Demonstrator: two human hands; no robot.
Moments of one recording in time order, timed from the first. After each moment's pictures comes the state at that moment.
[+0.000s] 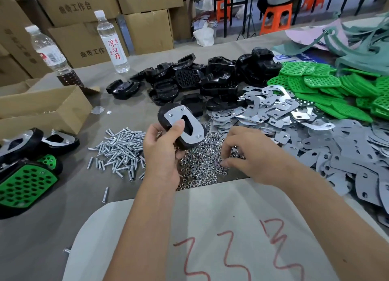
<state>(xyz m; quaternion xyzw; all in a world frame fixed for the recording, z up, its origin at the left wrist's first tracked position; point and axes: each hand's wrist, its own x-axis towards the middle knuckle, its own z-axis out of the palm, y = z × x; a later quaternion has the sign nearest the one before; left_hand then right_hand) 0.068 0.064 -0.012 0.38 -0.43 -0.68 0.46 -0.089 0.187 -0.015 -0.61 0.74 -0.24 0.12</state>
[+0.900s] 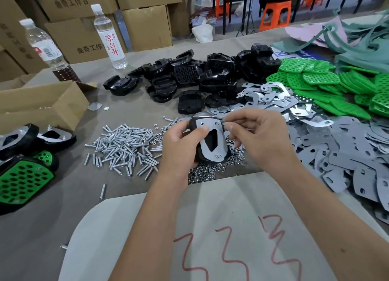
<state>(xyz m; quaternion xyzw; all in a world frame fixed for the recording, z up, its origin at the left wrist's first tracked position) 0.057 0.089 -0.007 0.36 -0.58 -0.66 0.33 -0.083 0.180 -0.014 -0.42 0.66 -0.61 0.14</state>
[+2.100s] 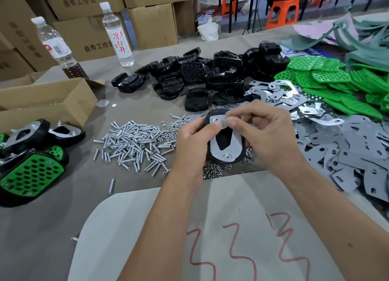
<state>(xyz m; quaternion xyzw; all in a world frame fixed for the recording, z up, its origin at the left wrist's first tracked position) 0.055 0.097 -0.006 0.26 -0.53 -0.73 0.34 -0.082 0.173 -0.021 -0.44 0.58 -0.67 0.14</state>
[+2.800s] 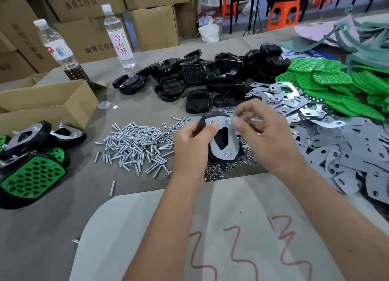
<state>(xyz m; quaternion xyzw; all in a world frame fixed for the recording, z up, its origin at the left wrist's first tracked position) 0.050 0.094 -0.012 0.33 -0.54 -0.67 0.38 -0.082 0.176 -0.021 -0.49 0.65 -0.58 0.06</state>
